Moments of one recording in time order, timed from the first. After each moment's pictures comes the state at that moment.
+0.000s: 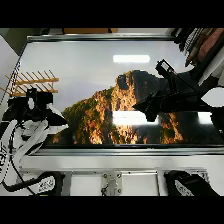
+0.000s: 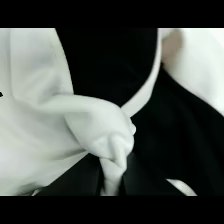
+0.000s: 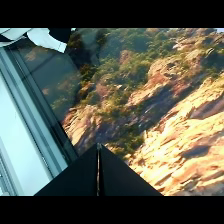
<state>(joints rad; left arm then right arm) 0.16 -1.35 0.96 1.80 -0.98 -1.76 0.18 -0.96 1.08 -0.70 1.21 0.80</state>
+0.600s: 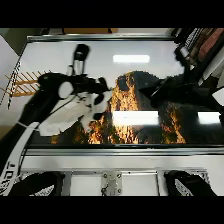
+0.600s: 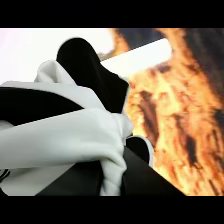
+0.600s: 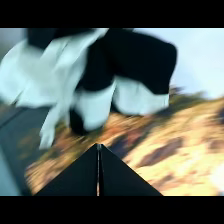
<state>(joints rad) -0.54 -1.30 1.37 1.59 -0.86 -1.68 0.09 -0.93 1.10 -0.65 0.99 0.78</state>
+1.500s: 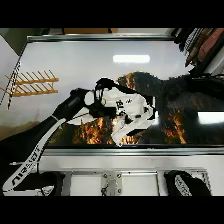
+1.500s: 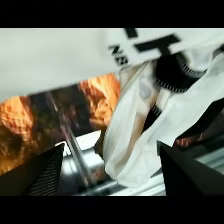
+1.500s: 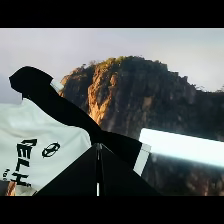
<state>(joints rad) -0.56 -1.47 1.17 1.19 -1.04 -1.85 -0.26 -0.85 1.11 -0.88 0.96 1.04</state>
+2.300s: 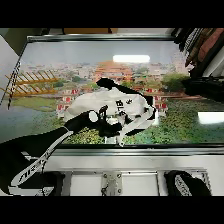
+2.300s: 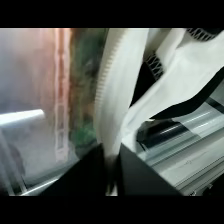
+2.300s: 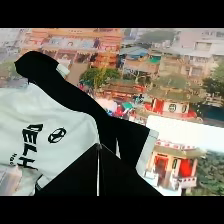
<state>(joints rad) -0.64 -1.56 0.94 0.76 -0.81 -1.76 -0.26 -0.85 1.09 -0.88 1.02 1.04</state>
